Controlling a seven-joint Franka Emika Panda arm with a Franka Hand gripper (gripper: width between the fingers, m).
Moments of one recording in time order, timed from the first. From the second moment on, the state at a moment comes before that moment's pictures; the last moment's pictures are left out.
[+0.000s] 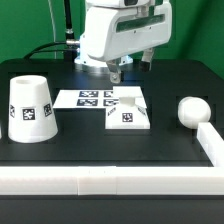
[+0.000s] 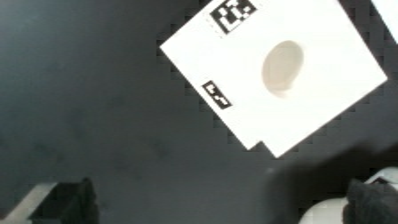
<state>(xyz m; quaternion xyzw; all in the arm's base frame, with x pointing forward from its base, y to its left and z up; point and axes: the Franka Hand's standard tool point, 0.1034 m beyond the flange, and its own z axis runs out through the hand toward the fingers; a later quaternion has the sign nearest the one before) 0.484 0.023 0.101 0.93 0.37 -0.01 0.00</state>
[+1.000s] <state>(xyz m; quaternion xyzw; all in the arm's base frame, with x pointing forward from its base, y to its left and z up) 0.466 0.028 0.088 1.00 -0.01 -0.01 -0.02</state>
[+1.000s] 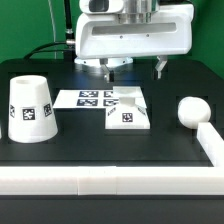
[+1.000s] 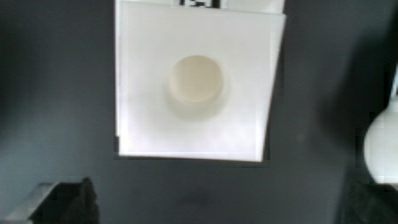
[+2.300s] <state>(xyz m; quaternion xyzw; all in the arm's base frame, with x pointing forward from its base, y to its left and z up) 0.443 0.019 0.047 1.00 0.02 -0.02 -0.02</state>
